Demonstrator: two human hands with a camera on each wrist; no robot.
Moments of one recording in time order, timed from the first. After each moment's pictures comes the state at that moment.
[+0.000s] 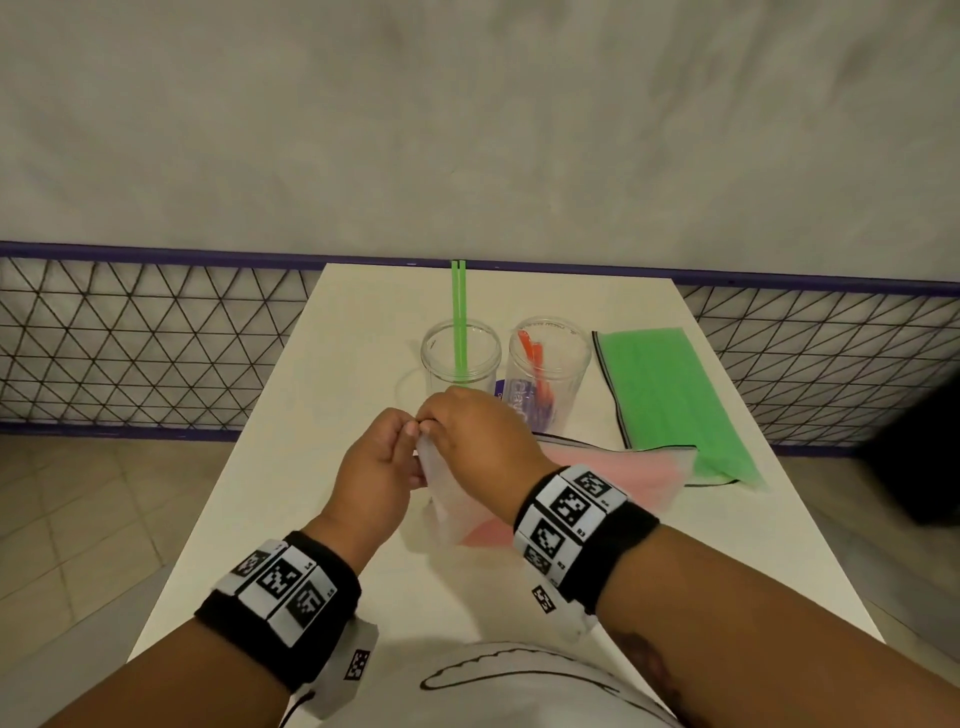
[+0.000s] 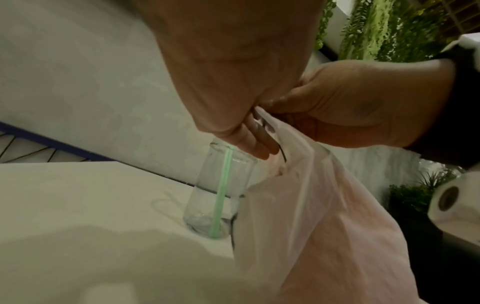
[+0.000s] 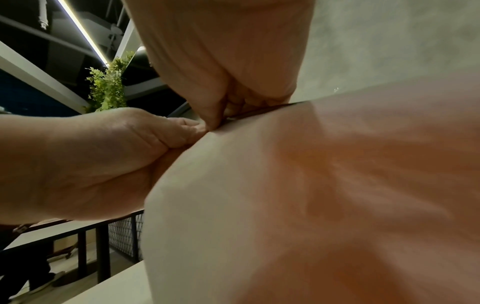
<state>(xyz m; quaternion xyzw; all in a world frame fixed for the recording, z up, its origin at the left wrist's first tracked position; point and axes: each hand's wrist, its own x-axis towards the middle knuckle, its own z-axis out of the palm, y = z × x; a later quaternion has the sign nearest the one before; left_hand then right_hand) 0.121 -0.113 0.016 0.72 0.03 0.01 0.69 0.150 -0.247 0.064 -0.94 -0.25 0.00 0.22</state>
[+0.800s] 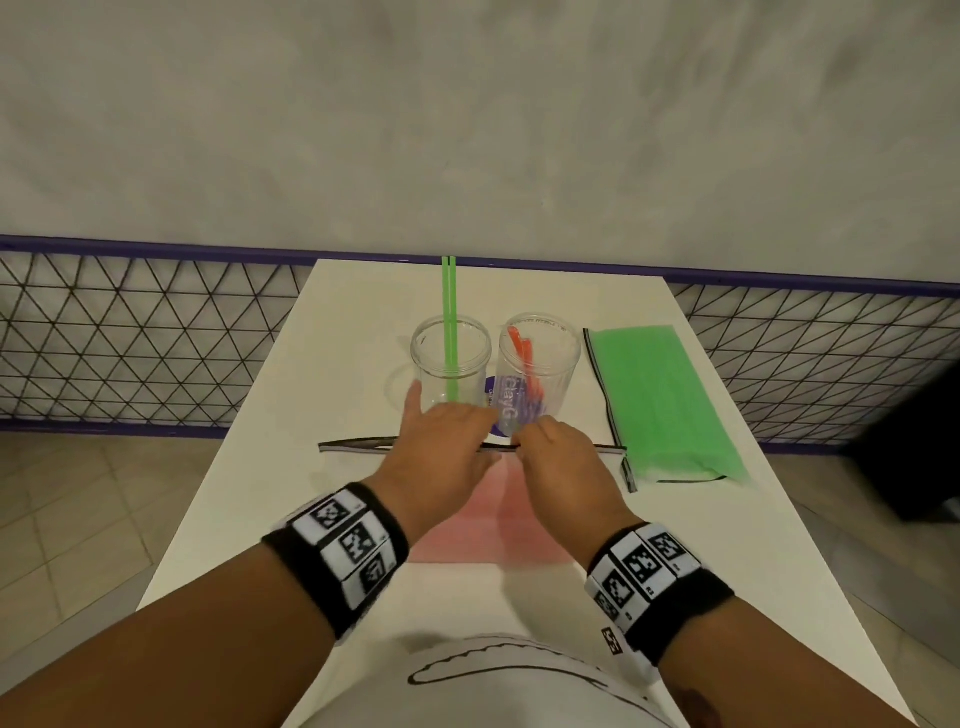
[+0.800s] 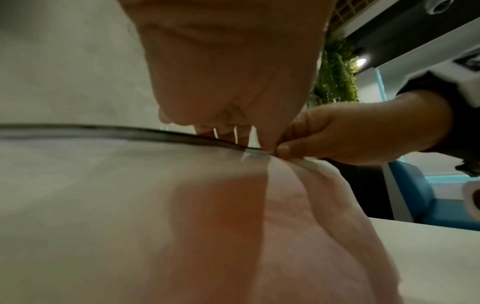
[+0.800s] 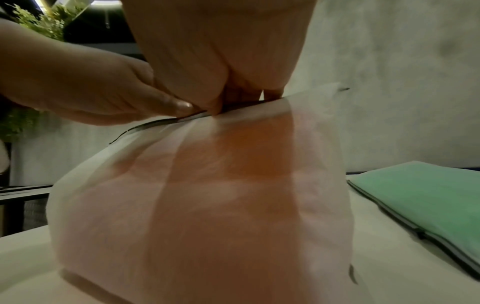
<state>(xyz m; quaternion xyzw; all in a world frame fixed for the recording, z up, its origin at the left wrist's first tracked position) 0.142 -0.159 0.029 0.97 -0.21 0.04 0.13 0.128 -0.334 0.007 -0.97 -0.19 -0.13 0.13</state>
